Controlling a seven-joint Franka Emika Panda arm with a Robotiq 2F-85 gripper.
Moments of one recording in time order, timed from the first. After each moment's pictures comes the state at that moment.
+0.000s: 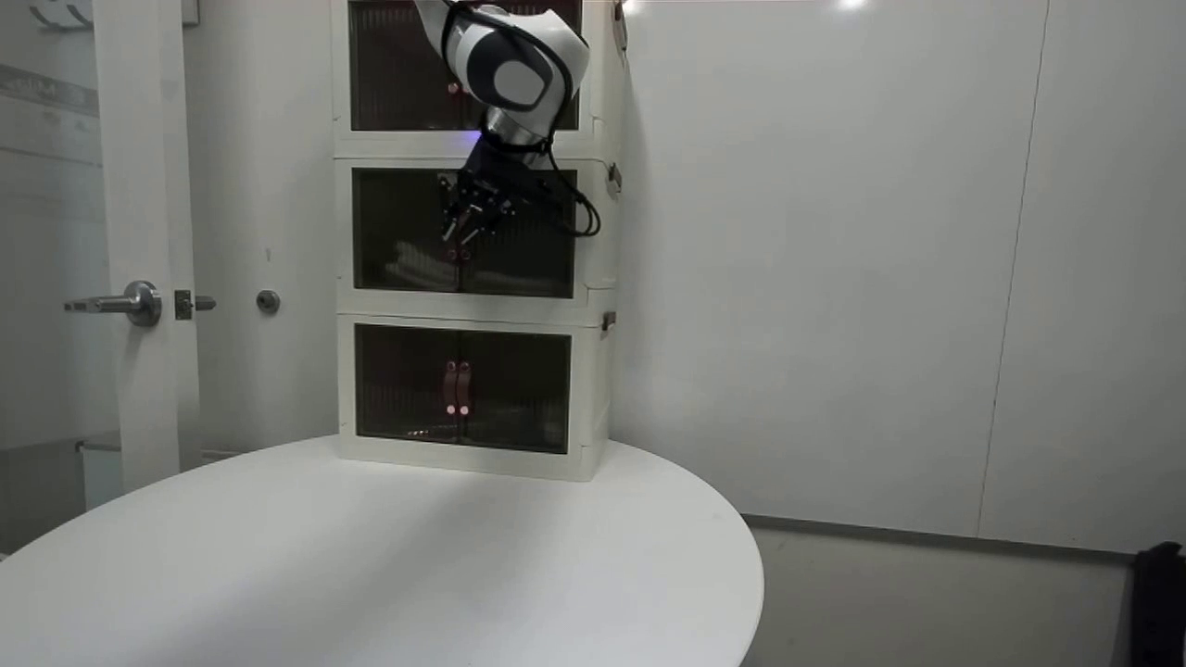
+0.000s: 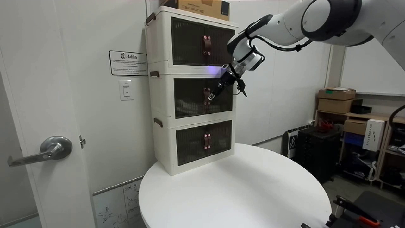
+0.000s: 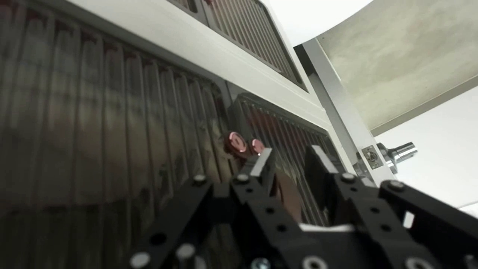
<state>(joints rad) -0.24 0.67 0.05 -1.23 0.73 2.01 -1.22</state>
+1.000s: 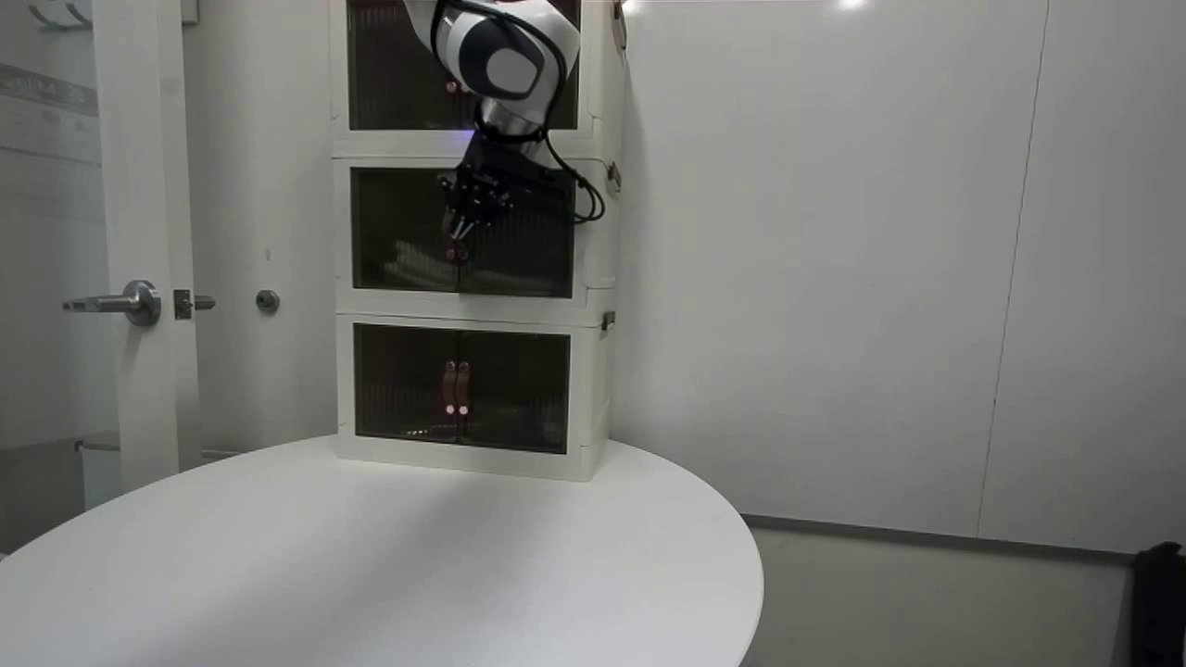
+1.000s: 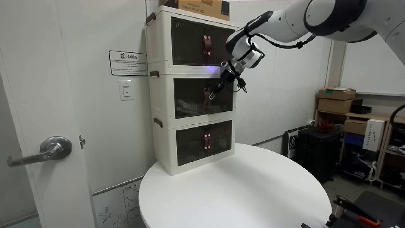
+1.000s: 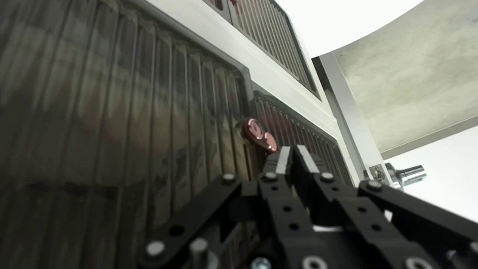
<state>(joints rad) -0.24 0.64 0.08 -1.27 0.66 2.07 -1.26</state>
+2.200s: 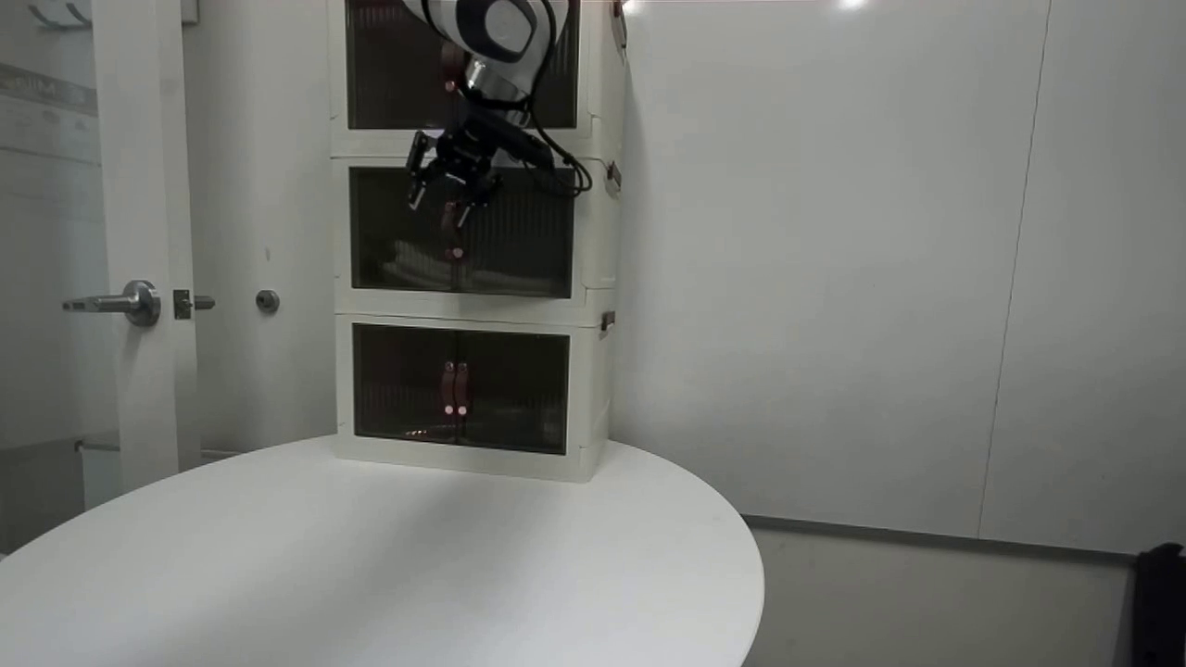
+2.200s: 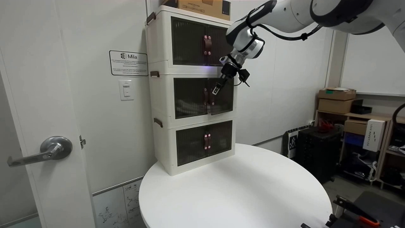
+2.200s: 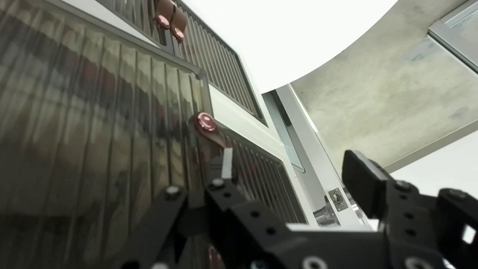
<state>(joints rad) -0.24 0.57 0.08 -1.27 0.54 1.88 -1.15</state>
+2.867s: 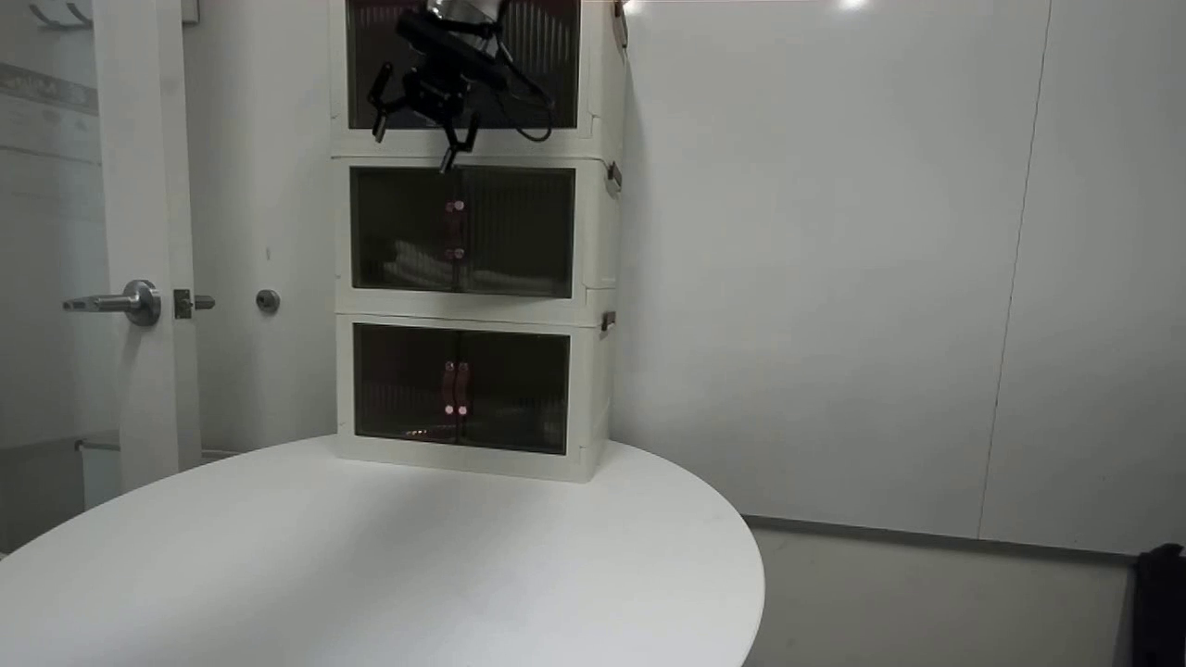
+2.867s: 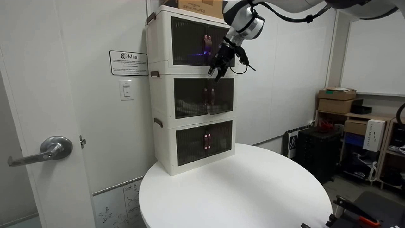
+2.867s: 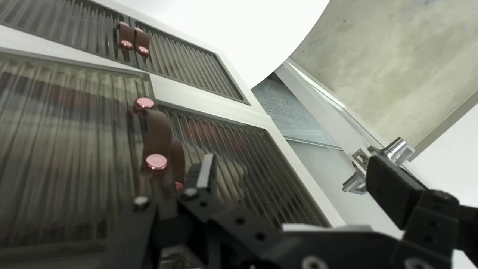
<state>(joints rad) -0.19 0.44 0.08 -1.27 0.46 1.81 -0.68</state>
